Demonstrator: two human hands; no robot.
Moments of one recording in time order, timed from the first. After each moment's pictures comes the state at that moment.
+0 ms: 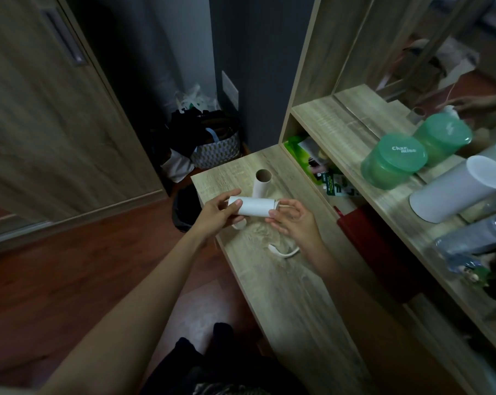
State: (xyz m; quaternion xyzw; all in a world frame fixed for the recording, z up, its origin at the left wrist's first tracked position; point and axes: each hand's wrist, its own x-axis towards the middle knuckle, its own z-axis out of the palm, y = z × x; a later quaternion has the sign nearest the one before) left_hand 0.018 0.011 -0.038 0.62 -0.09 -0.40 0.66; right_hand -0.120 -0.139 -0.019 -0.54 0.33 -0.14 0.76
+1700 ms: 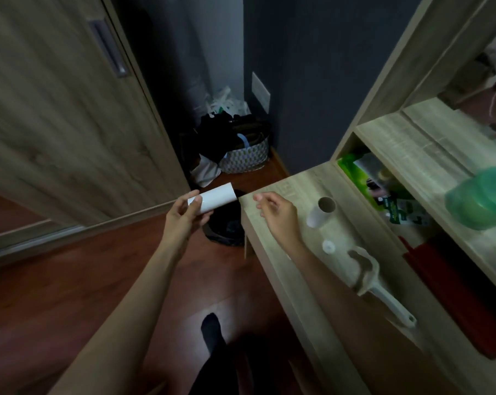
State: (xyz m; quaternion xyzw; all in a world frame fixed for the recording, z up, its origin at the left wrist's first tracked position) left_hand 0.160 0.126 -0.040 0.63 0.05 -0.24 0.74; right_hand 0.054 -0.057 -0.043 -0.76 0.27 -0.18 0.56
